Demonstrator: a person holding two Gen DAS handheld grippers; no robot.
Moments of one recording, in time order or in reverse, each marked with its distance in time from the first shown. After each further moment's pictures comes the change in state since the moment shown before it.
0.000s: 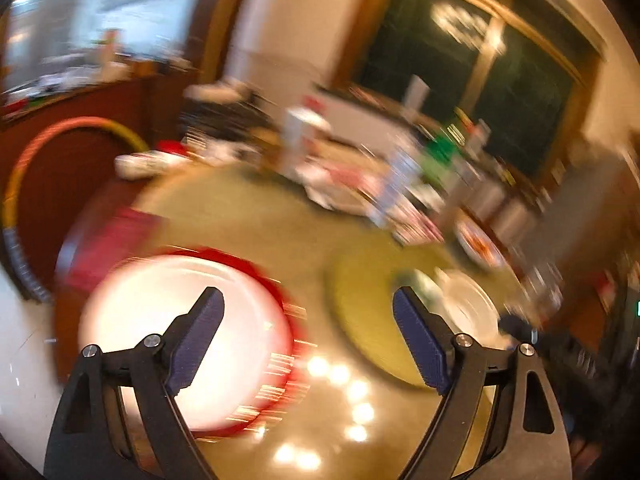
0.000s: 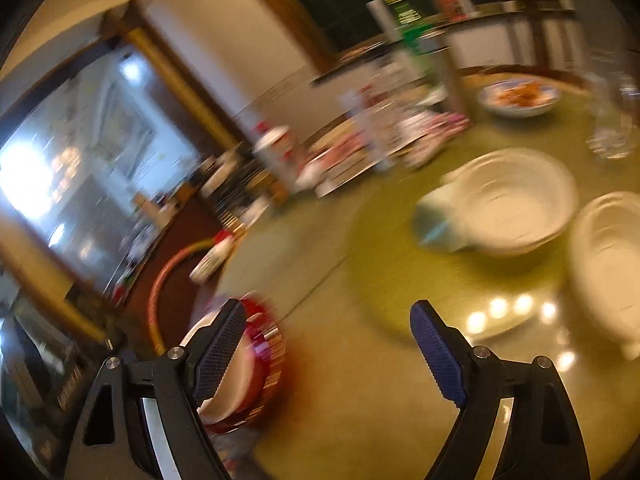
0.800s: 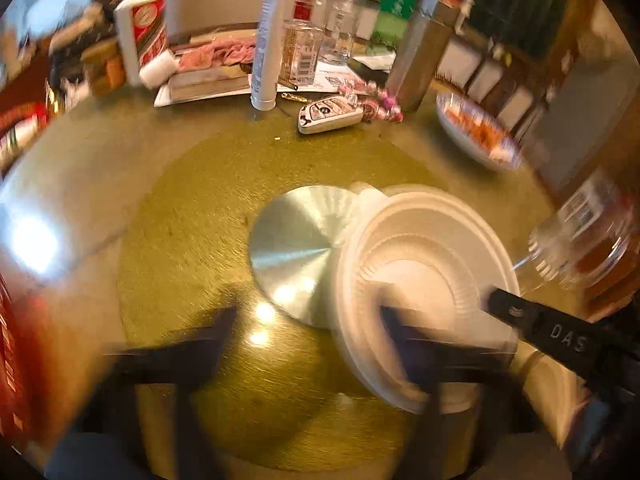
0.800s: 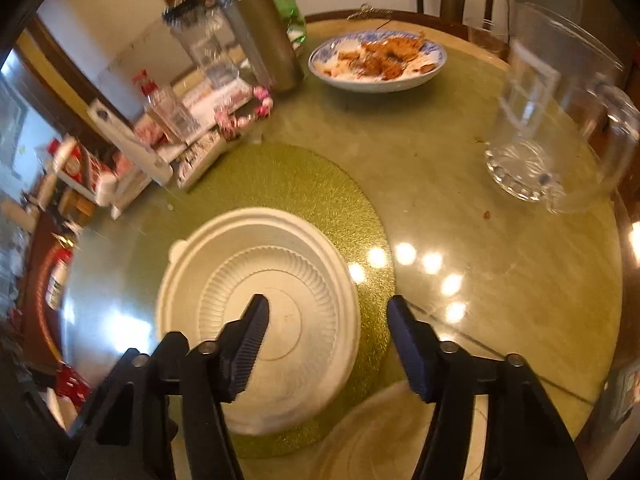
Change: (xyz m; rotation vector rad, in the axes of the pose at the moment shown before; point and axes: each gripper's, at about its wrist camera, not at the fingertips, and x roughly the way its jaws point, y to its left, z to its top) left arm 0.206 -0.168 -0.027 0.178 0.355 0.038; right arm 0.118 -0.150 0.107 0.001 0.346 -0.461
